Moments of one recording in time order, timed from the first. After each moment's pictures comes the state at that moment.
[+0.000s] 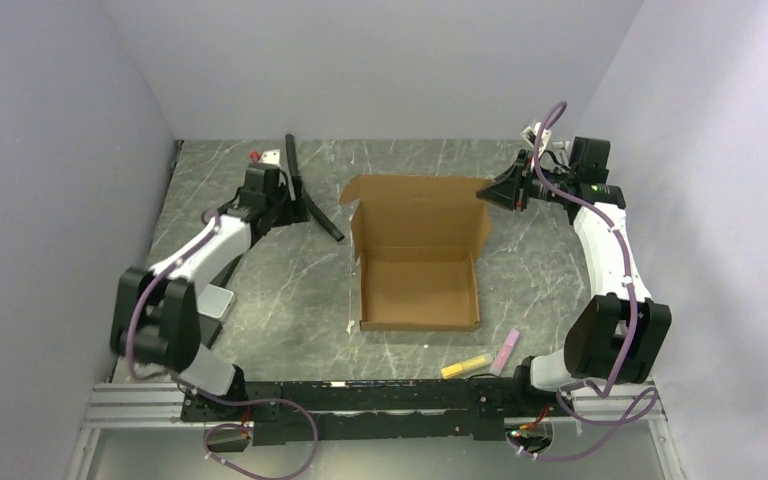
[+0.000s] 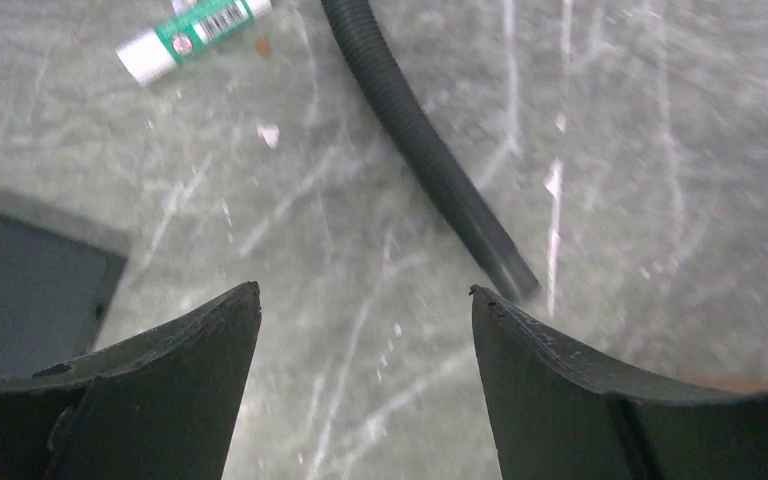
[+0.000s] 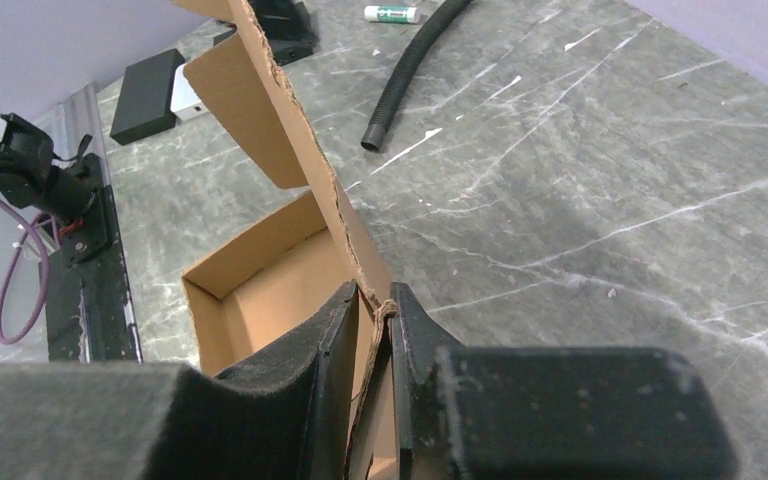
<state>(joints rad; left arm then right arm) -0.26 1.44 0.98 -0.18 -0.08 -0.35 -0.17 1.43 1.27 -0.51 -1.24 -0.37</state>
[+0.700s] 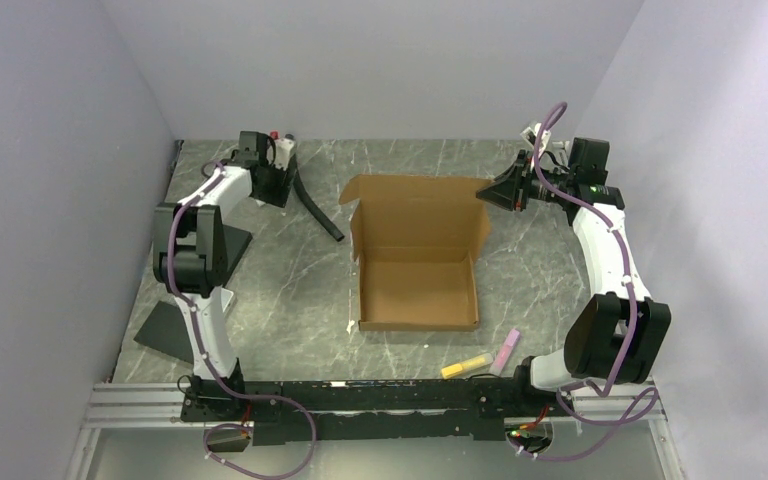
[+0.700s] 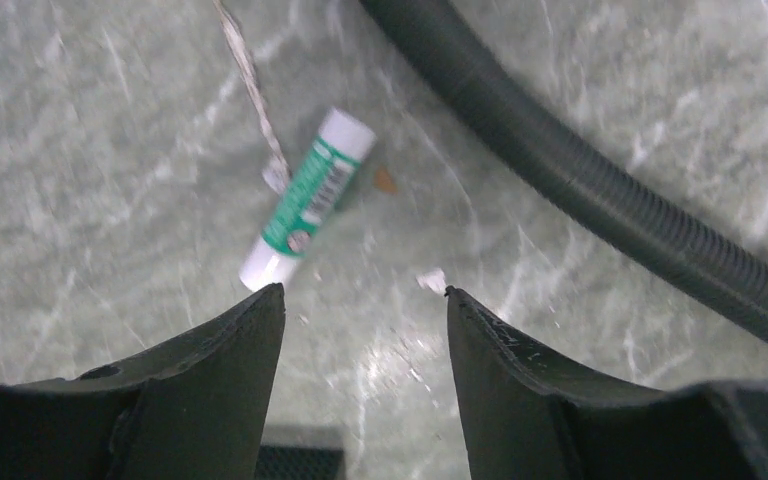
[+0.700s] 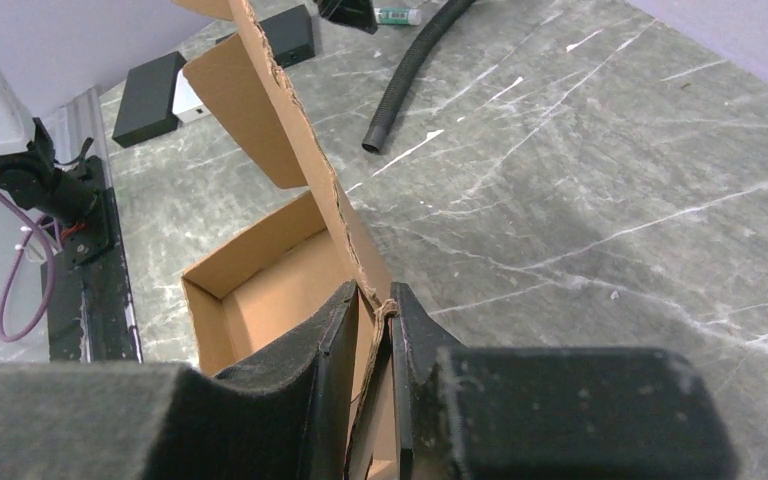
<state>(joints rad) -0.08 2.01 1.52 -0.43 0.05 0.26 -0.17 1.43 1.26 -0.48 -1.24 -0.35</state>
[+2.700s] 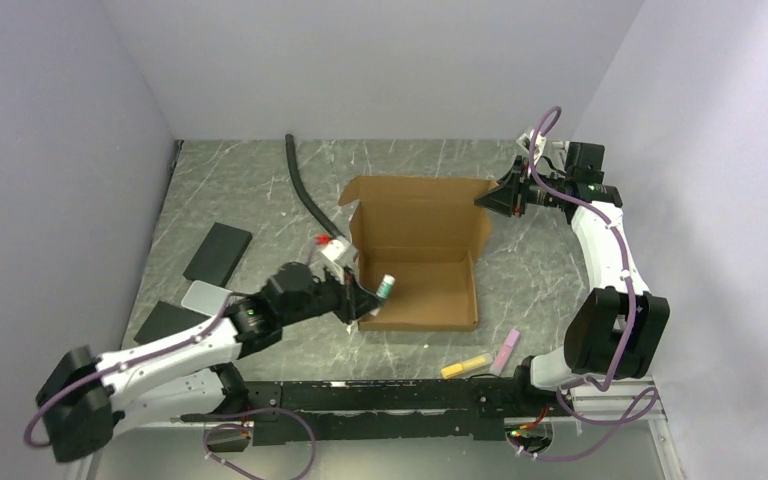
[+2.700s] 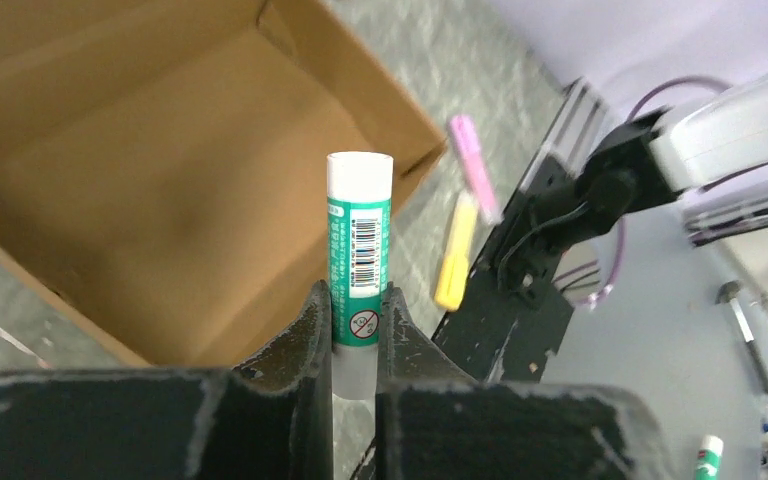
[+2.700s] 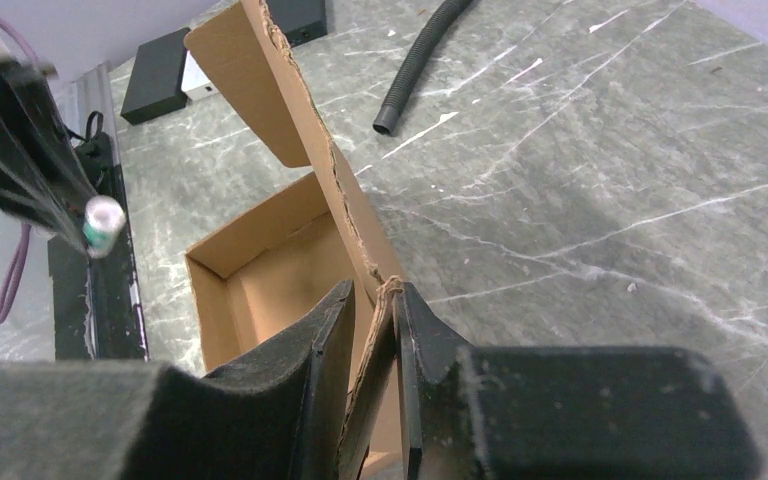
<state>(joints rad) -0.88 0.91 0.51 0.21 0.22 -0.52 -0.17 1.45 1.26 -0.57 -1.26 -0.46</state>
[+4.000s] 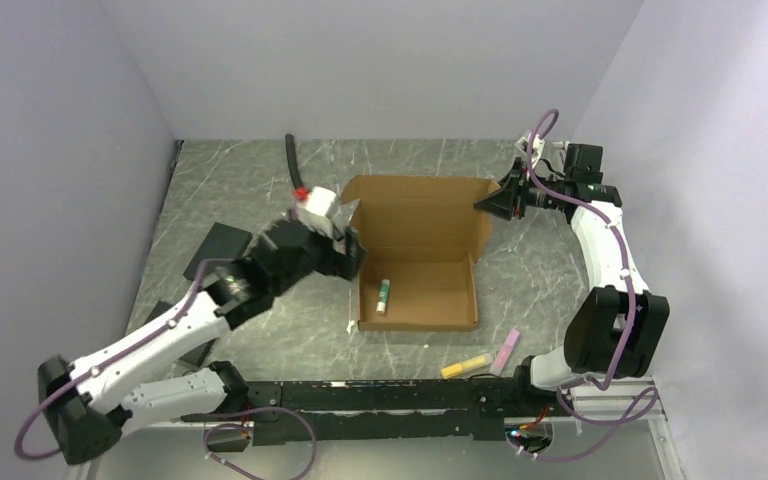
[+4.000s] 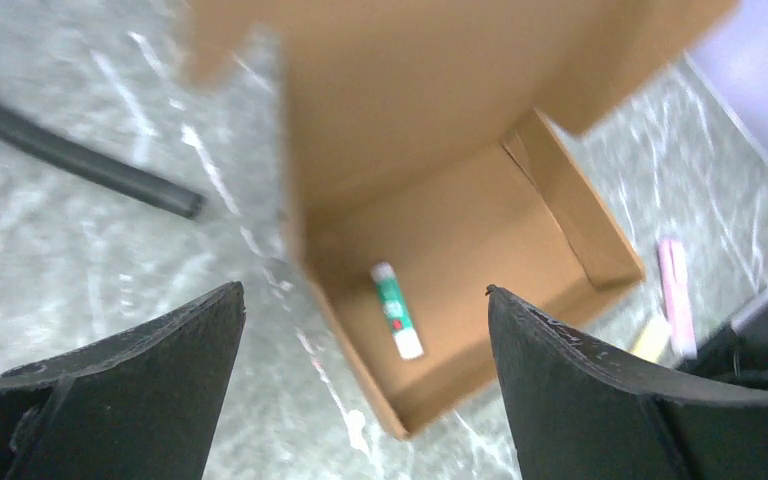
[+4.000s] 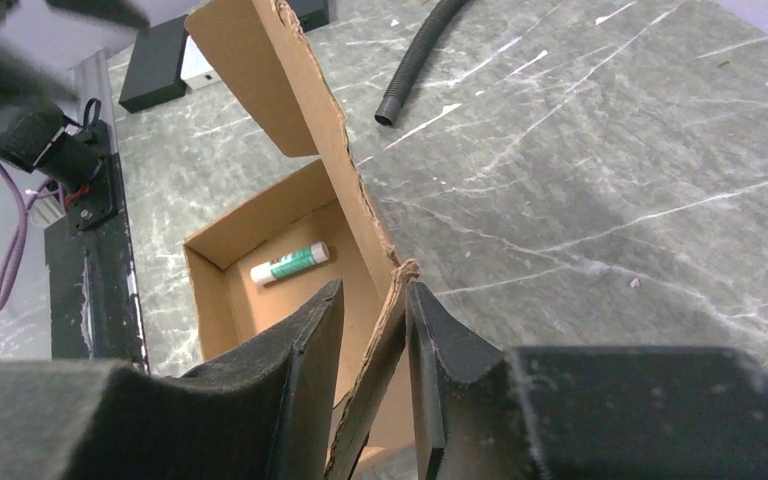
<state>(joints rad) -0.94 1.04 0.90 -0.27 -0.26 -0.33 -0.17 1.46 1.26 -0.61 -1.27 -0.51</state>
